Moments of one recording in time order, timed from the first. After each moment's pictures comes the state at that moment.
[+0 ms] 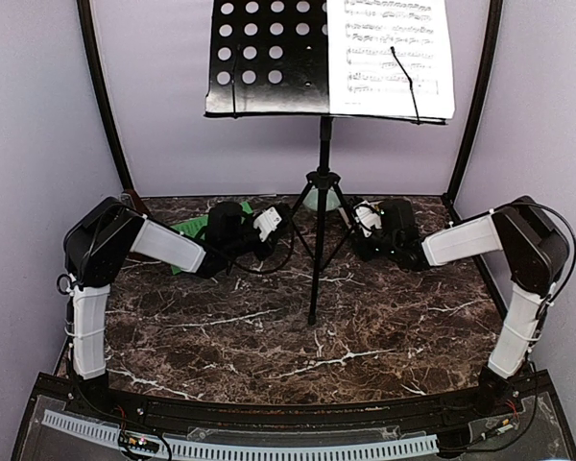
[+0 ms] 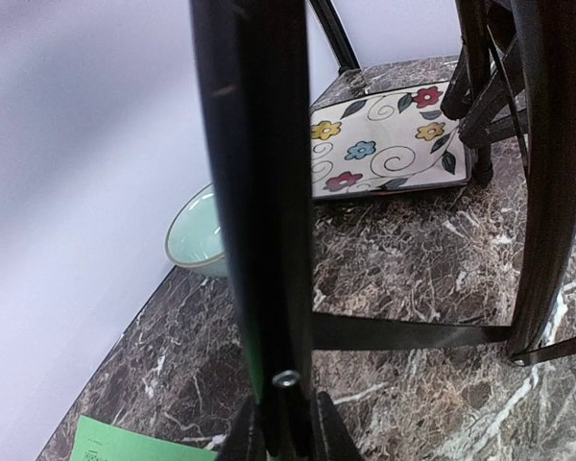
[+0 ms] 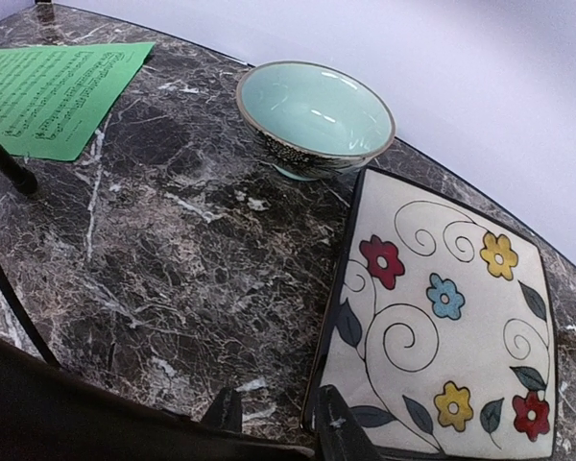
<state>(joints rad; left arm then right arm) -0.63 2.11 1.21 0.66 0.17 0.53 0.52 1.82 0.96 0.35 0.08 -0.19</state>
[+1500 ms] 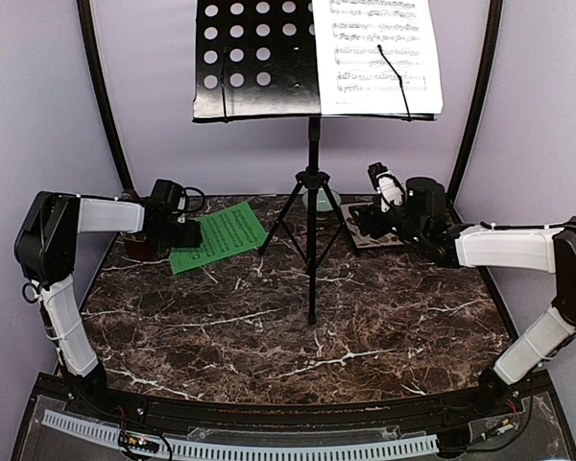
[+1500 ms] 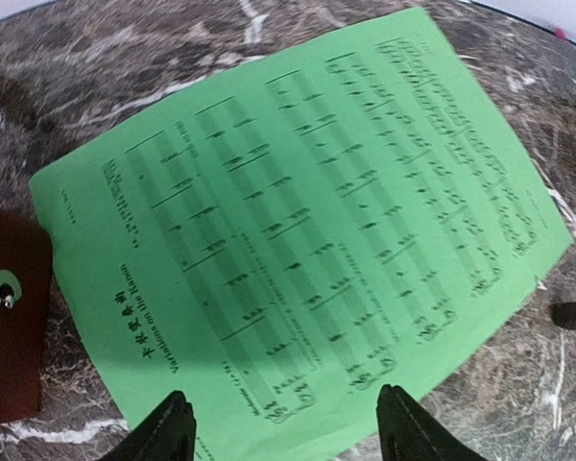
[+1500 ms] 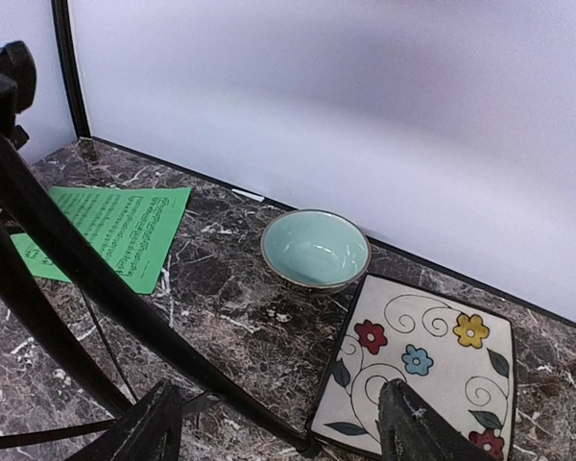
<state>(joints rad) -0.27 1.86 1.23 -0.25 -0.07 -0.23 0.55 1.52 0.90 0.35 0.03 -0.06</state>
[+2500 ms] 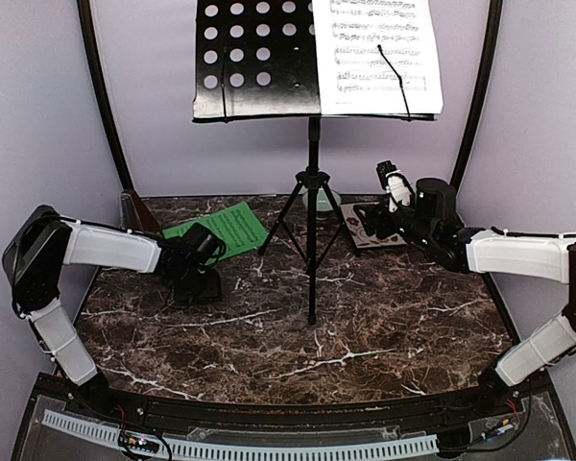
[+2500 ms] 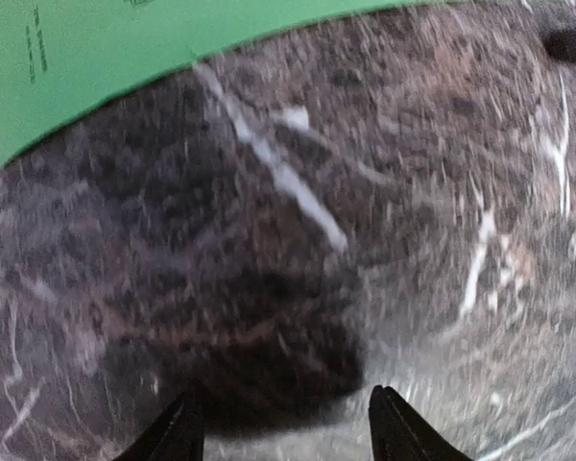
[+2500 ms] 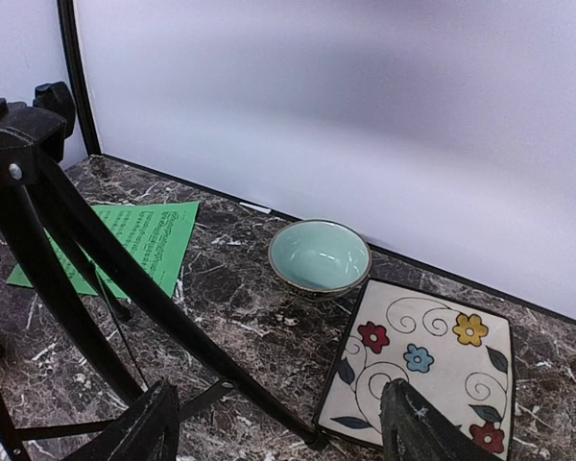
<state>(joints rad) -0.59 1.73 0.97 -0.42 -0.18 -0.73 0.55 1.42 0.84 0.35 0.02 -0.03</state>
